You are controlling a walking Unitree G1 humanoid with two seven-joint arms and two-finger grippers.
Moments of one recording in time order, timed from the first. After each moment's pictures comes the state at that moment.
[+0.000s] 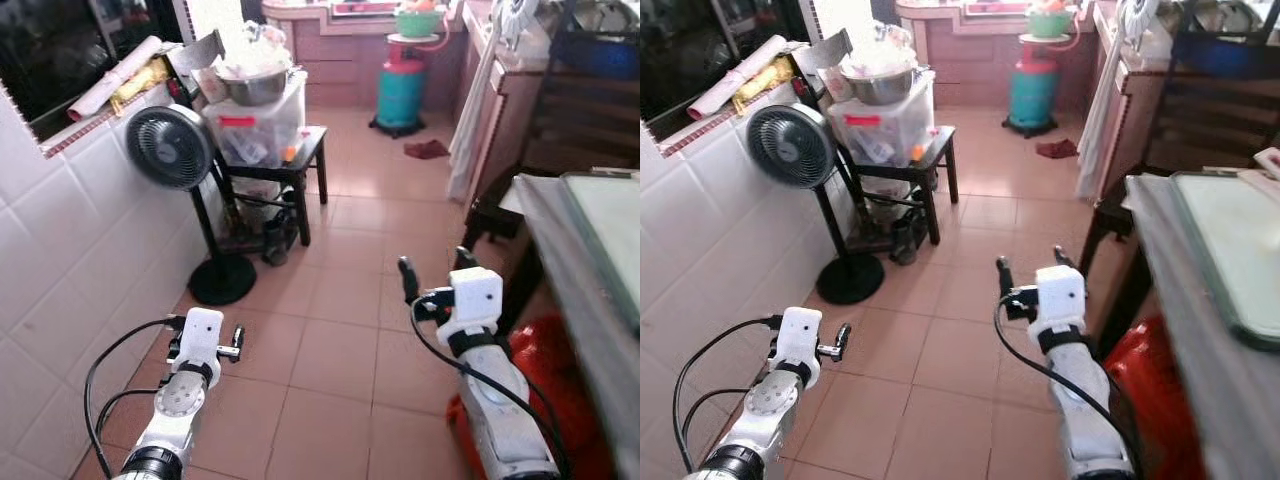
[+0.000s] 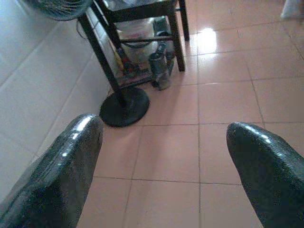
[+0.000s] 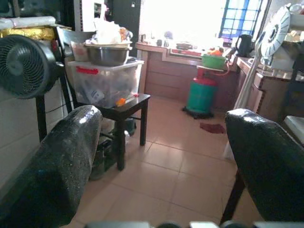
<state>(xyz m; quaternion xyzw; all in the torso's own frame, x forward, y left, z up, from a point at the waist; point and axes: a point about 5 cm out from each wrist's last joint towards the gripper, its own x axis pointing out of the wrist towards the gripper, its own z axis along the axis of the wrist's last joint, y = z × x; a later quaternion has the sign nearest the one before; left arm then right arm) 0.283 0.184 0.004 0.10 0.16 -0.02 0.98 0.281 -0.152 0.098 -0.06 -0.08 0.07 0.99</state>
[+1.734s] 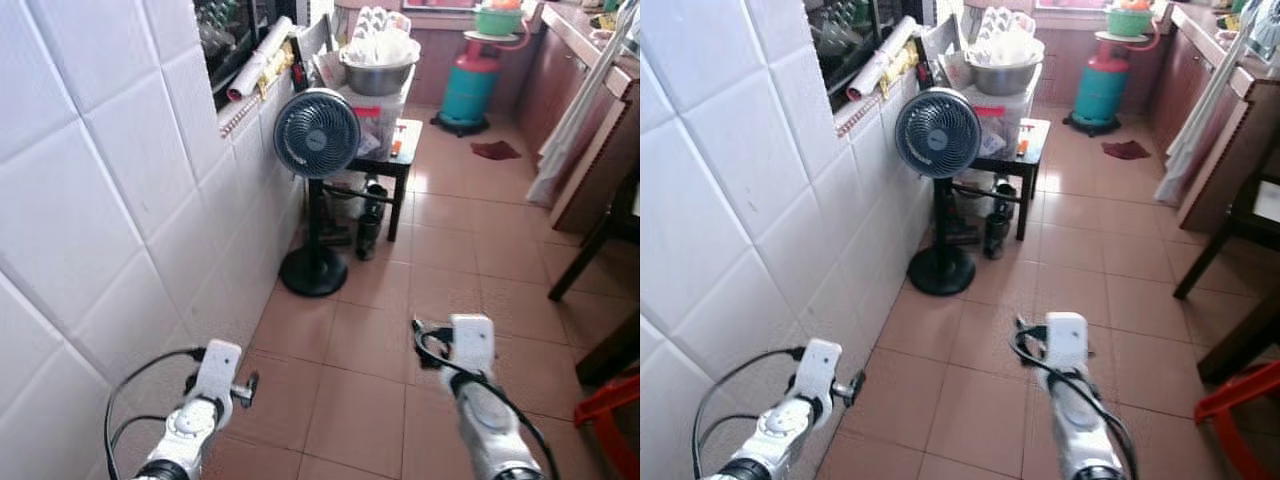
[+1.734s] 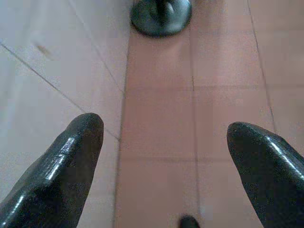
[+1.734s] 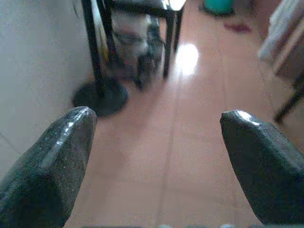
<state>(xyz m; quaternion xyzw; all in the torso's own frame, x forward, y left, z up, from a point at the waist) 0.248 0.170 -0.042 0.09 0.32 -0.08 0.94 0.270 -0.190 0.001 -0.02 0.14 -0.01 0.99</state>
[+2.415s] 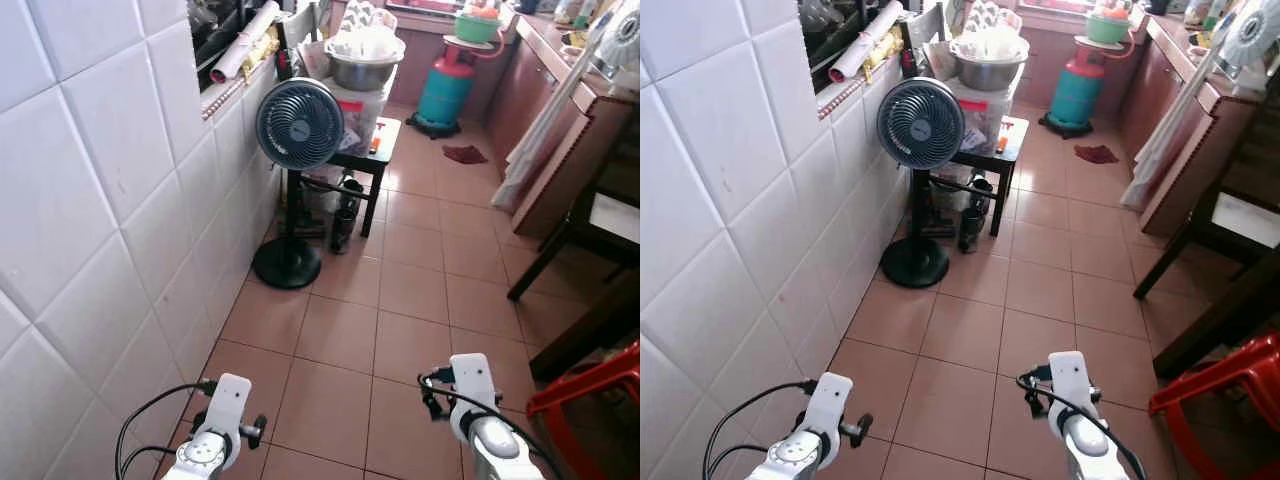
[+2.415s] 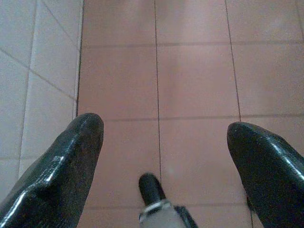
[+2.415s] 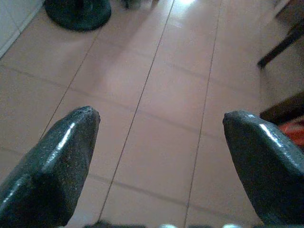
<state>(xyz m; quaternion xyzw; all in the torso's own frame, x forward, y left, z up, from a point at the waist) 0.214 0.158 -0.068 0.09 0.40 -0.10 0.91 0.237 -0.201 -0.042 -0.06 0.29 0.01 0.96</state>
